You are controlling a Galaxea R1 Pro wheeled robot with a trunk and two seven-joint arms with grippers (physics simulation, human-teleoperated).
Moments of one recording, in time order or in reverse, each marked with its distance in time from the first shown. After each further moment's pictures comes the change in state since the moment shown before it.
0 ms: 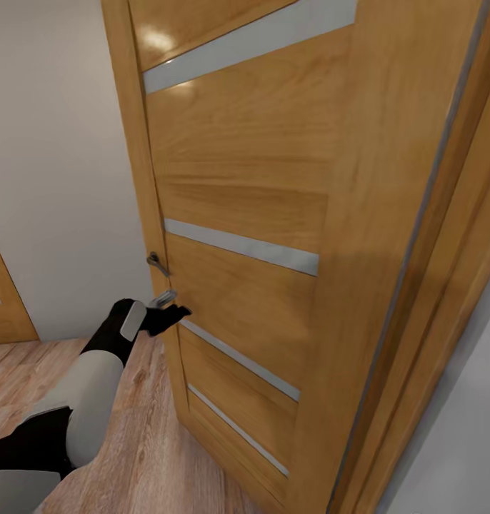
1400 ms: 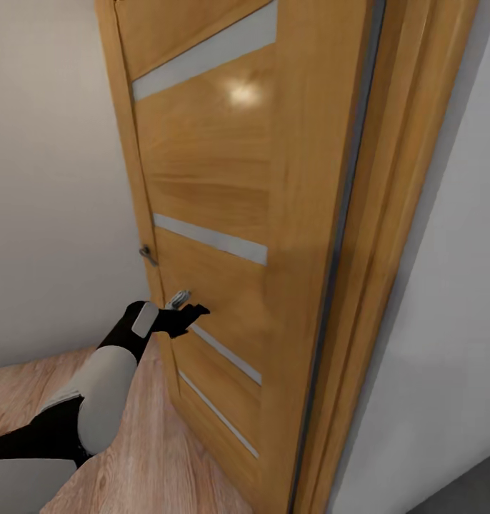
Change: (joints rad) left arm -0.039 -0.062 0.100 0.103 0.021 0.004 -0.081; right arm -0.001 0.002 0.002 0.000 0.000 -0.002 -0.001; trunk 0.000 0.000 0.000
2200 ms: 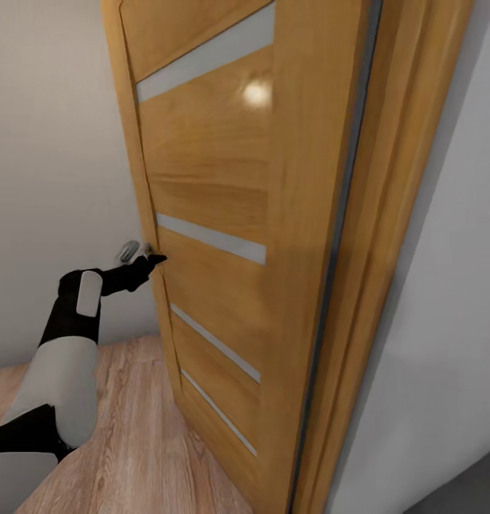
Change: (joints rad) left arm -0.001 0.100 0.082 -0.421 0.042 0.062 -0.131; right arm 0.001 0.000 0.000 0.003 0.002 0.001 0.001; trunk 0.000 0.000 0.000
